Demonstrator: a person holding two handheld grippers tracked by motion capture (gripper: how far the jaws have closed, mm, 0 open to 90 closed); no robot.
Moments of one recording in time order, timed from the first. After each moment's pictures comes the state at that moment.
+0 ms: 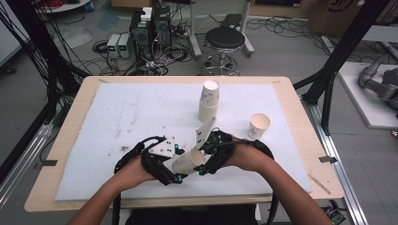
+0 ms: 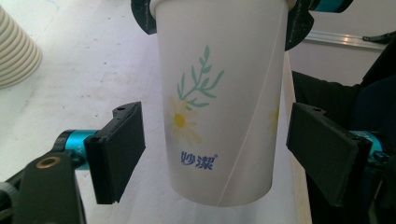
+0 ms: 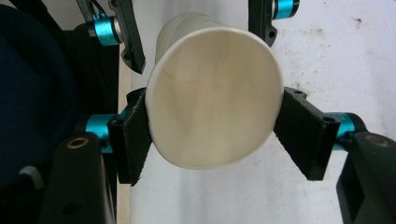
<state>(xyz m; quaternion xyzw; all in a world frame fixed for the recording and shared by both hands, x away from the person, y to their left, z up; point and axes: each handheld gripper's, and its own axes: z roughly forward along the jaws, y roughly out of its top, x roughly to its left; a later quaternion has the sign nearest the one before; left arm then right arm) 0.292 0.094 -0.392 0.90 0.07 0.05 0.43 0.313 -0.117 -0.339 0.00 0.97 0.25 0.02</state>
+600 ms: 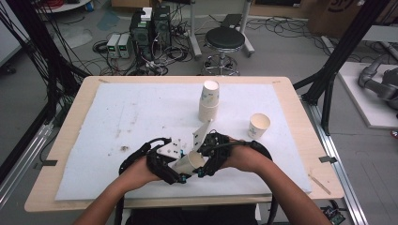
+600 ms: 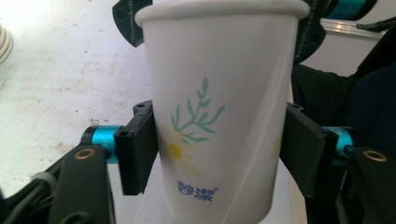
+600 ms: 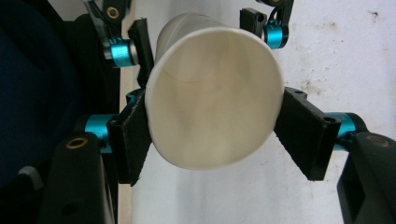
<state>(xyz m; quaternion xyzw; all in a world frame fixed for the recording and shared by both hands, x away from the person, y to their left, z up) 0.294 0.082 -0.398 0.91 0.07 0.03 0.41 0.312 -0.111 -0.345 -0.01 0.97 0.23 0.02</state>
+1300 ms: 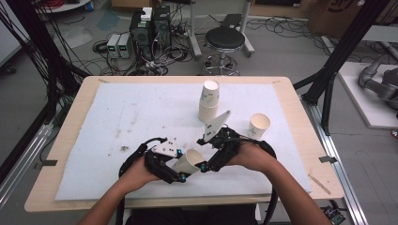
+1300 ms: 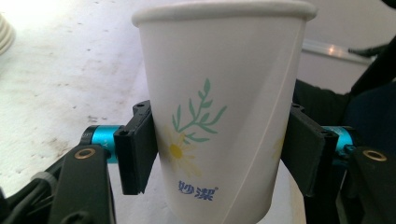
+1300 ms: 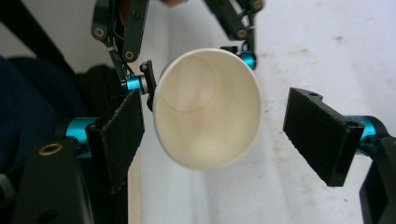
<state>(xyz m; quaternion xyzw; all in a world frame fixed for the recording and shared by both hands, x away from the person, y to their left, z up) 0.298 0.095 -0.410 0.89 0.11 0.01 0.45 0.318 -0.138 -0.332 0.04 0.94 0.33 0.01</state>
